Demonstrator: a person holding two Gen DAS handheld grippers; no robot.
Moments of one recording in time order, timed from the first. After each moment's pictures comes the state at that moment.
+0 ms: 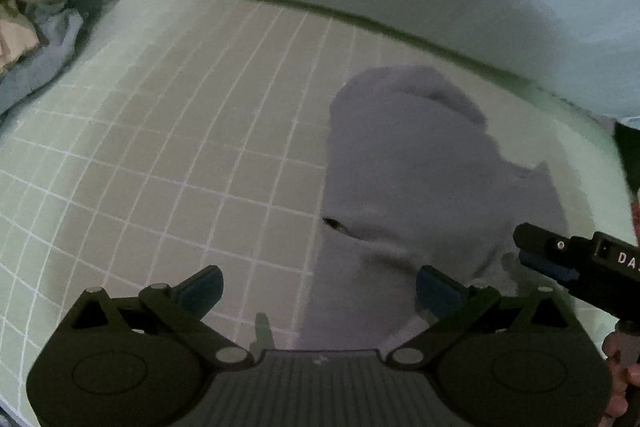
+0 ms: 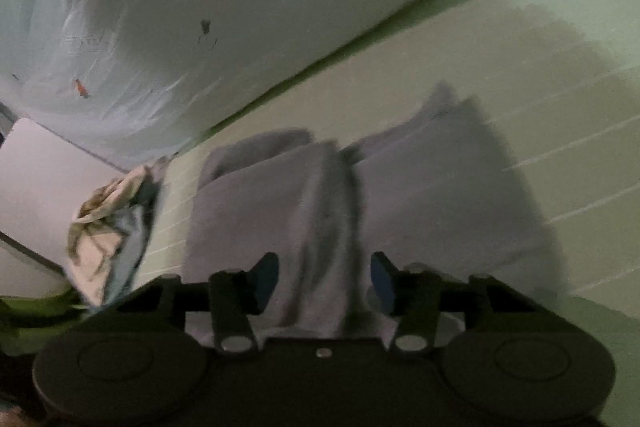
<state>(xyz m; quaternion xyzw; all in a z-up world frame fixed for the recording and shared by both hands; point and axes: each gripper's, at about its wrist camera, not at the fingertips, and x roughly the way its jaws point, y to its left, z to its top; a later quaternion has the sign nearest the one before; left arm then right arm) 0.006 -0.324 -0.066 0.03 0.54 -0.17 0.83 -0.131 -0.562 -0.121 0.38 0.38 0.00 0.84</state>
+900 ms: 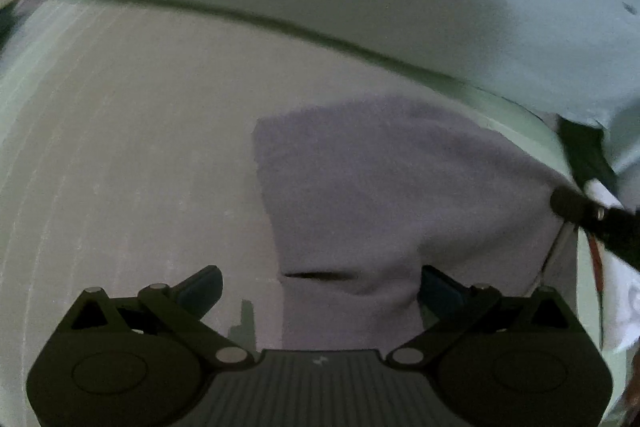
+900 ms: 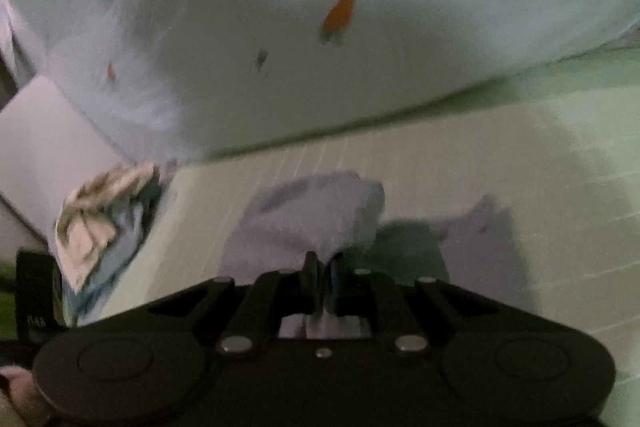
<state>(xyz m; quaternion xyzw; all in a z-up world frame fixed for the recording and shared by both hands) 0.022 -0.359 -0.069 0.01 0.52 -0.29 0.80 -0.121 -0.569 -0.053 0.27 0.32 -0.02 0.91</state>
